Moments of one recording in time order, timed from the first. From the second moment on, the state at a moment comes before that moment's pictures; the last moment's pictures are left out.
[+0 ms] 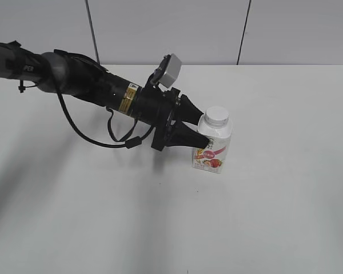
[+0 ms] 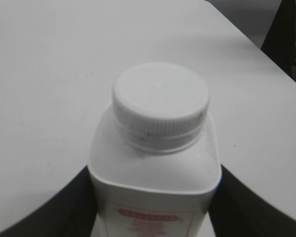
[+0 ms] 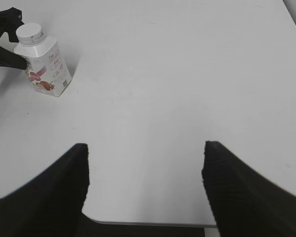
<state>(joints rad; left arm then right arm) -0.38 2.45 -1.70 1.86 -1.20 -1.09 0.08 -0.01 -0.51 0.08 1.09 -0.06</state>
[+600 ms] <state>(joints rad) -0.38 2.45 -1.70 1.86 -1.20 -1.09 0.08 0.22 -0.54 0.13 1.06 -0.16</state>
